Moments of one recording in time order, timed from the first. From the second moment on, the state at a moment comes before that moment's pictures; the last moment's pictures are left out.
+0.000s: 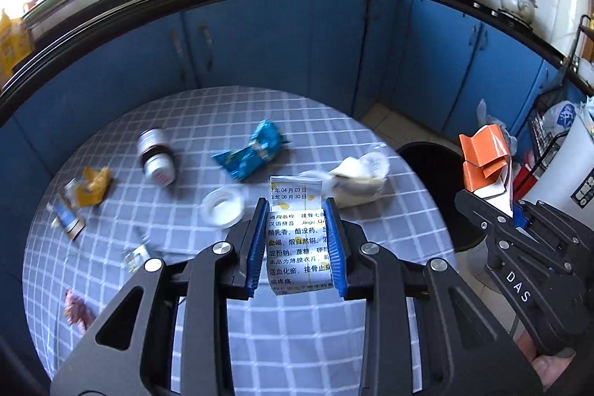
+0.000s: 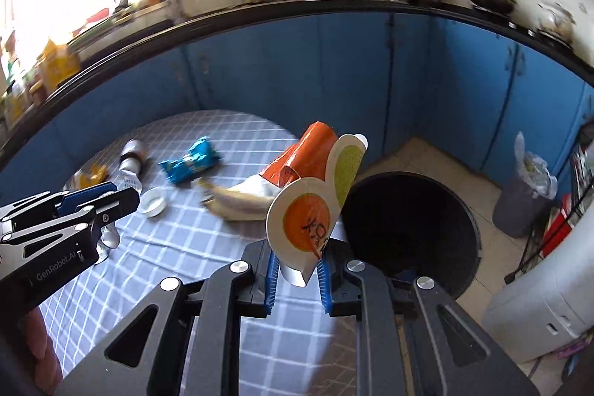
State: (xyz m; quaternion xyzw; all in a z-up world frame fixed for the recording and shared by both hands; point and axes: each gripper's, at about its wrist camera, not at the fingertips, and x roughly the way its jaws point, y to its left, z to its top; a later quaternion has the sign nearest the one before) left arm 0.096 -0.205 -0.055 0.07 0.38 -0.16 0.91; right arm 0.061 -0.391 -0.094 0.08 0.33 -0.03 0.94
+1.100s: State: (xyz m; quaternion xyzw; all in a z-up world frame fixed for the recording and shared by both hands) left arm 0.156 -0.312 -0.033 0.08 0.35 -0.20 0.91; right arm 0.110 -0.494 -0.088 0.11 0.32 -0.11 0.93
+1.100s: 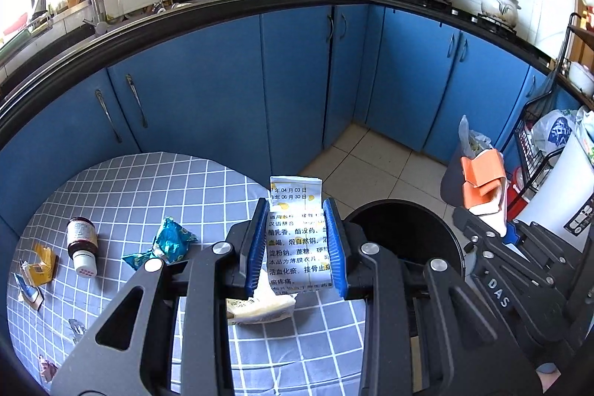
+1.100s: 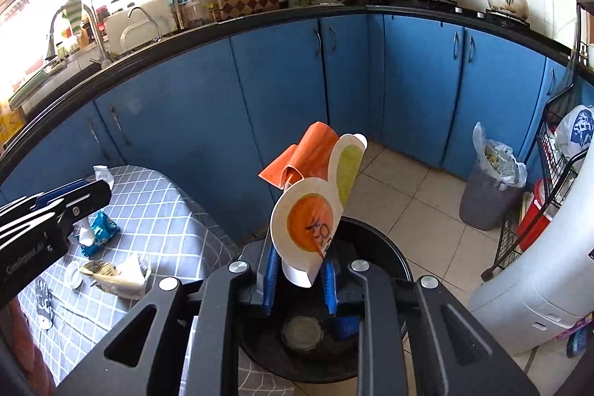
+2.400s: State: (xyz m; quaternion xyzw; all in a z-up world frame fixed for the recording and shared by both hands) left arm 0.150 -0.360 -0.019 0.09 0.32 -0.22 0.92; right arm 0.076 -0.519 -0.095 0.14 0.32 -0.15 0.93
